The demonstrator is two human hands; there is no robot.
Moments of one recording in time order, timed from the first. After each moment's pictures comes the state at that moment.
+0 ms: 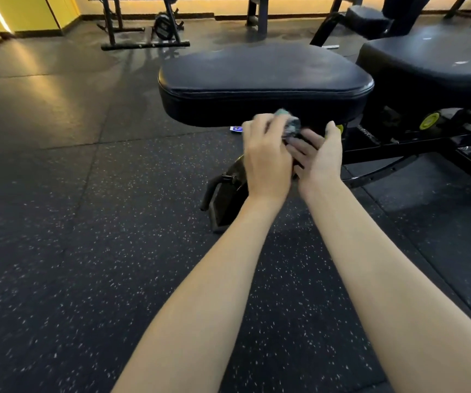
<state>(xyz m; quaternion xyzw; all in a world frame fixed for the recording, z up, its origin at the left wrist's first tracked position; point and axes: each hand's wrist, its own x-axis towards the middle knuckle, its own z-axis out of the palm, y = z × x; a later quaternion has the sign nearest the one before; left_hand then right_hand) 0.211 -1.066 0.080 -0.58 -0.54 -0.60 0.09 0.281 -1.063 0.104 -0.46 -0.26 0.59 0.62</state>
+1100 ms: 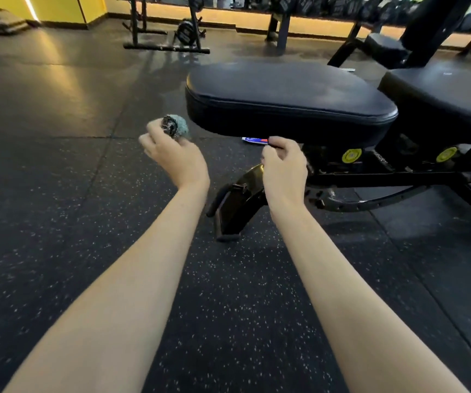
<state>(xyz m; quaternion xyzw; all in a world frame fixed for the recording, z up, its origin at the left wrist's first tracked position) 0.084 -1.069 0.092 -0.27 -0.66 -0.70 0.00 0.210 -1.086 0.108 -0.54 -0.53 0.38 0.53</state>
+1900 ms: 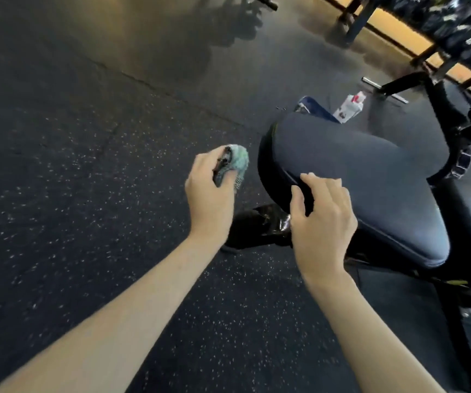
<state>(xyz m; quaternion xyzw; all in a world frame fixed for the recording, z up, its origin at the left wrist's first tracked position) 0.021 -1.075 0.124 -0.26 -0.66 -0.68 -0.18 0.154 -1.039 0.156 -0.44 -0.81 -0.10 0.37</state>
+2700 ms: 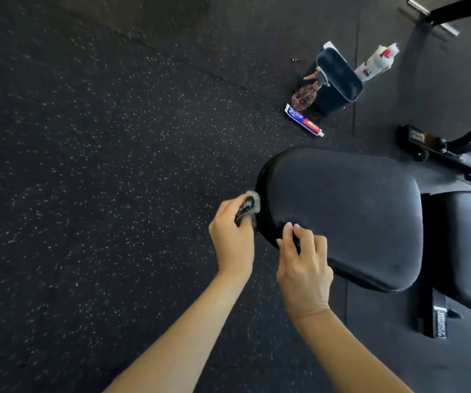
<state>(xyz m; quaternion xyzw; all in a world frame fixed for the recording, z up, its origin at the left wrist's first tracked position) 0.031 -1.044 0.178 -0.18 -0.74 -0.56 -0.32 0.152 -1.034 0.186 -0.44 -0.87 -0.17 0.12</state>
